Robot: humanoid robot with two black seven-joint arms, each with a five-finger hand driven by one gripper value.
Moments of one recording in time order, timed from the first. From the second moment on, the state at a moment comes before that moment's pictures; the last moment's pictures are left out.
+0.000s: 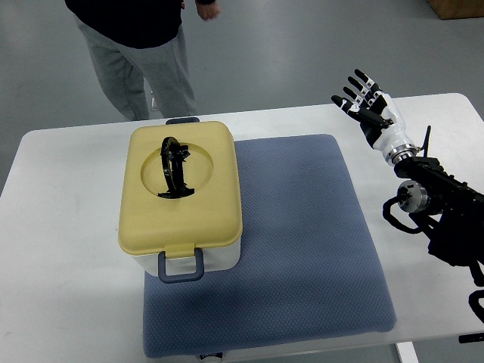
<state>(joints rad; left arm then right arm) 0.00 0.00 -0.02 -0.14 0.01 -0.07 -0.04 0.76 -0.16 0.65 0.47 -0.19 0.18 0.54</state>
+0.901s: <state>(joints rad) 0.00 0.00 -0.02 -0.14 0.01 -0.07 -0.04 0.76 -0.16 0.65 0.47 -0.19 0.19 0.54</state>
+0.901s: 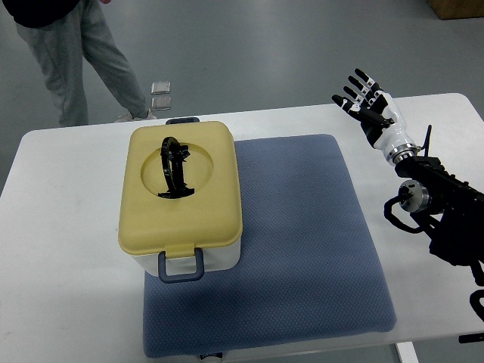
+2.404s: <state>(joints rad) -0.01 0.00 -0.02 -0.14 0.01 -0.07 -0.04 1.21 -0.30 0.42 0.67 -0.85 0.23 0.54</state>
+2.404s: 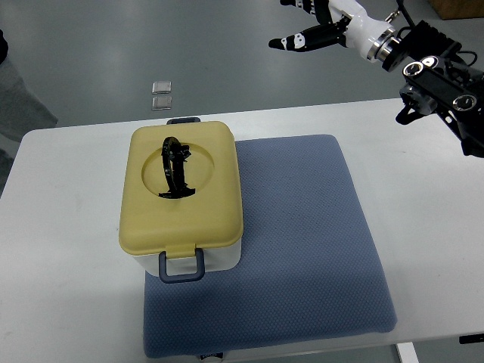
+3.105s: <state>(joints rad) -0.01 0.00 -0.02 -0.14 0.01 -0.07 -0.04 1.59 -0.21 0.20 0.91 -1.44 0.50 0.59</state>
